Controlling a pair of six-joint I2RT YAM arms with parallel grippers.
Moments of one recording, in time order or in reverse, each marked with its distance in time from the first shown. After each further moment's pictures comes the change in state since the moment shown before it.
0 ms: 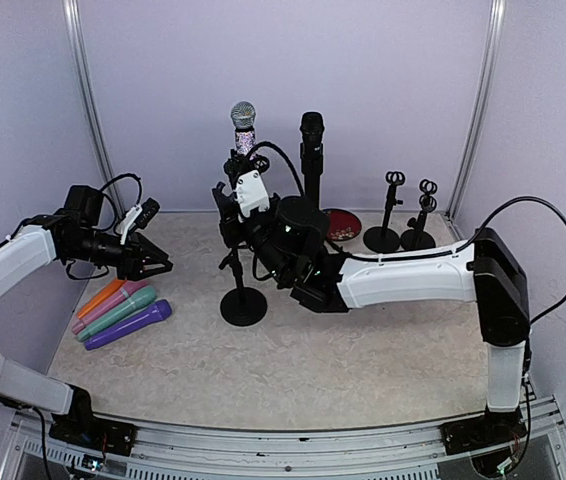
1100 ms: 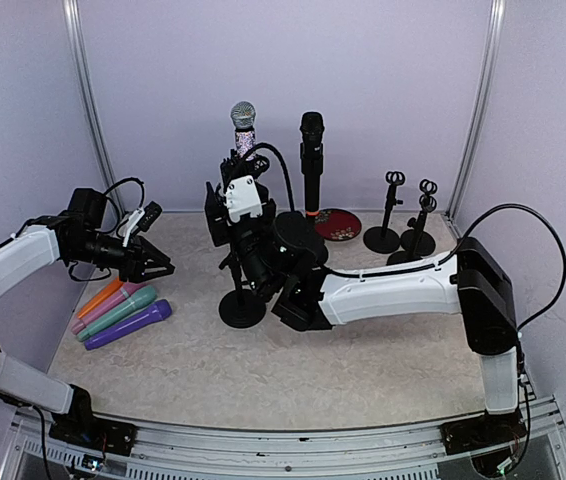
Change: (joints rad) left arm 0.000 0.029 -0.008 0.002 0.016 -0.001; right arm 0.082 0.074 0.053 0.225 0.217 -0.168
